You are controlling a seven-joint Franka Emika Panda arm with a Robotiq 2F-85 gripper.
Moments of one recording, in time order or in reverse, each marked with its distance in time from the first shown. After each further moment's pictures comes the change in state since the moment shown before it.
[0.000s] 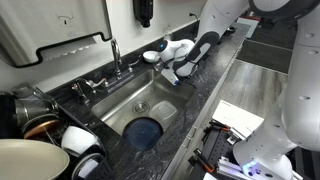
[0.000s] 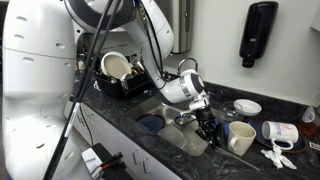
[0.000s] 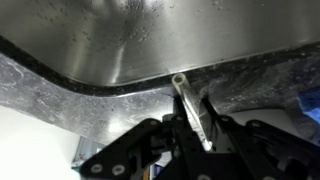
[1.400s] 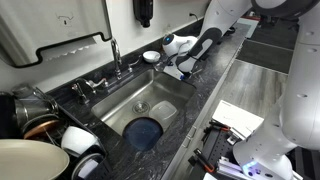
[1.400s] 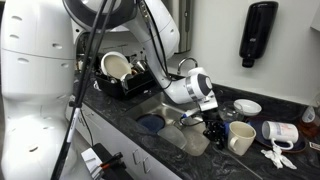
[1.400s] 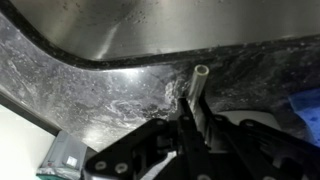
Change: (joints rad) arm -0.088 -0.013 0.016 0.010 0.054 0.084 -0.275
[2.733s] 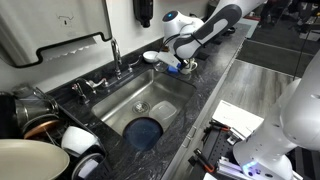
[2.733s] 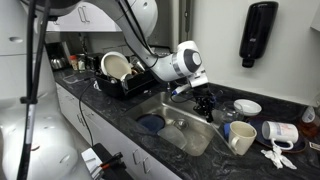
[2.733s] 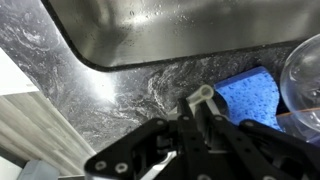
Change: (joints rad) arm 0.024 -0.260 0.078 -0.075 0.143 -0.022 -0.118
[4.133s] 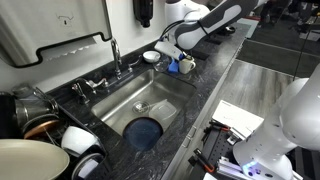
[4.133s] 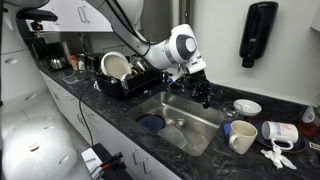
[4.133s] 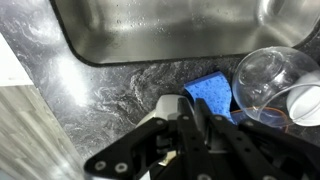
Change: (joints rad) arm -0.012 -0.124 0.048 -0.023 0.070 0.015 -0.155
